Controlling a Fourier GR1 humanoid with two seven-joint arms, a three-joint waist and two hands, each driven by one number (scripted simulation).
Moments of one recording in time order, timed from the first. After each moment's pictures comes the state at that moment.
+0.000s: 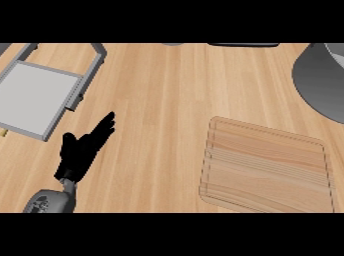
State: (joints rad) left arm -0.11 0.19 -0.14 -1.36 0.07 -0.12 0.14; right arm -0.51 -1.04 -0.35 -0.21 0.12 0.14 -0.84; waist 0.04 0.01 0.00
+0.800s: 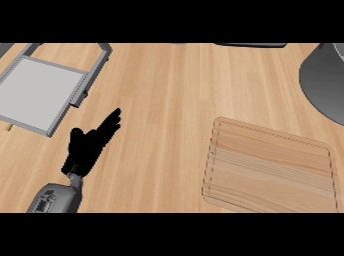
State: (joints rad) left arm -0.15 0.16 -0.14 -1.34 0.05 -0.13 0.14; right arm -0.85 -0.96 -0.12 -0.21 0.39 0.03 -0.52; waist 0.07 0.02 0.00
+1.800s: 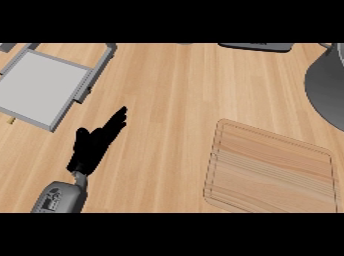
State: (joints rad) left arm -0.16 0.14 -0.16 -1.35 0.04 -0.13 0.14; right arm -1.01 -0.84 0.15 -0.06 0.72 0.13 -0.12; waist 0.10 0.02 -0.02
